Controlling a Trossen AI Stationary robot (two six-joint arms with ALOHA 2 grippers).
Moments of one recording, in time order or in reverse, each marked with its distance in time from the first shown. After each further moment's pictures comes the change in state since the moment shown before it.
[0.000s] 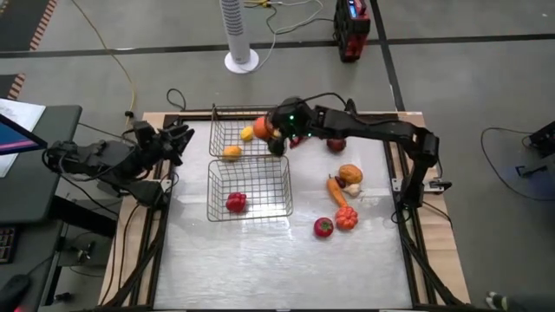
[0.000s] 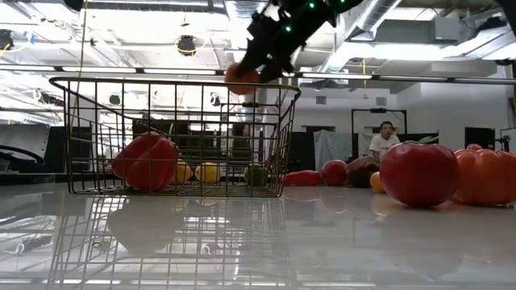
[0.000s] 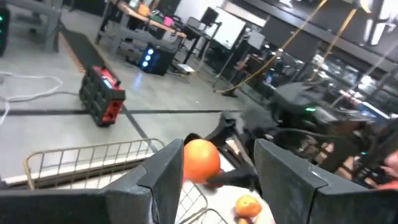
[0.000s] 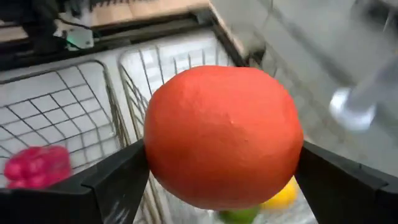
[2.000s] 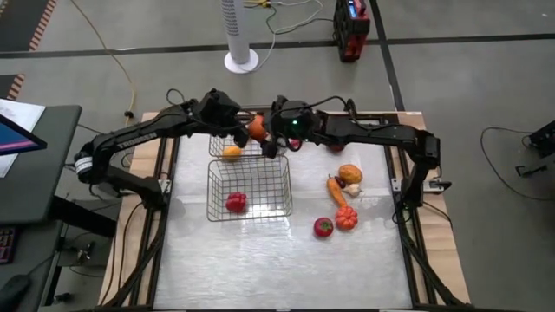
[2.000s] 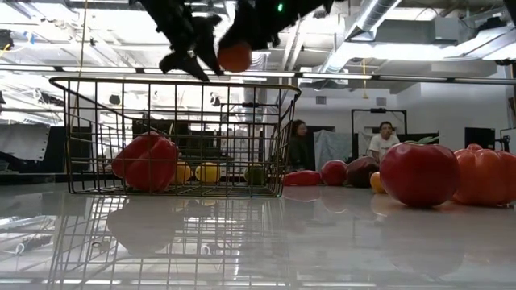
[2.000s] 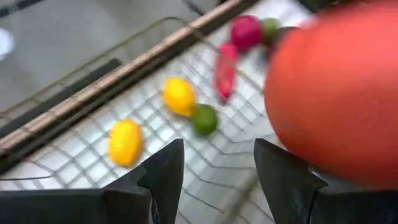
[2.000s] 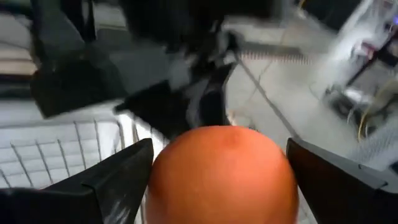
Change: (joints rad) left arm 0.788 0.732 0.338 -0.225 0.996 0.296; right arm 0.073 -0.010 0.009 0.213 0.061 -0.189
